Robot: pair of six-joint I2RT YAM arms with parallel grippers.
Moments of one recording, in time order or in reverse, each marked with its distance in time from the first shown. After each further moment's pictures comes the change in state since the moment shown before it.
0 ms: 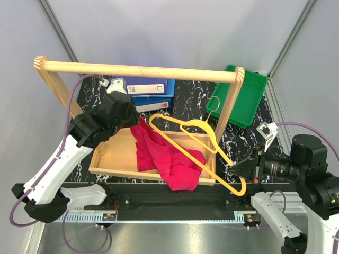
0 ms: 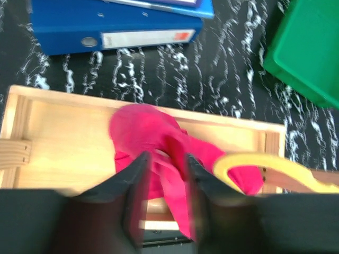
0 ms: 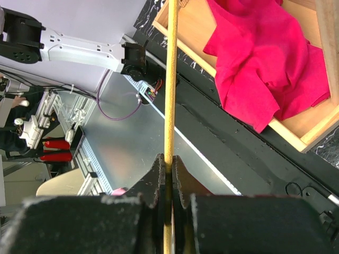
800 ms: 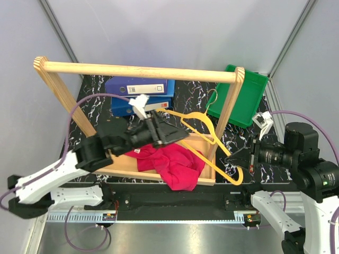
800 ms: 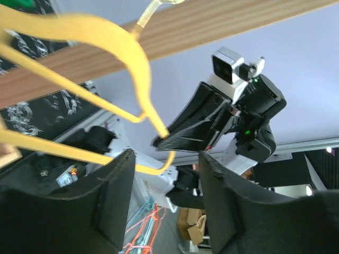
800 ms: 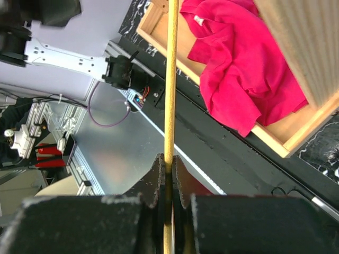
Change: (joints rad) left arm -0.386 -0.199 -0.298 0.713 0.455 -0.560; right arm 0.000 0.085 -0.003 0.046 0.042 -0.014
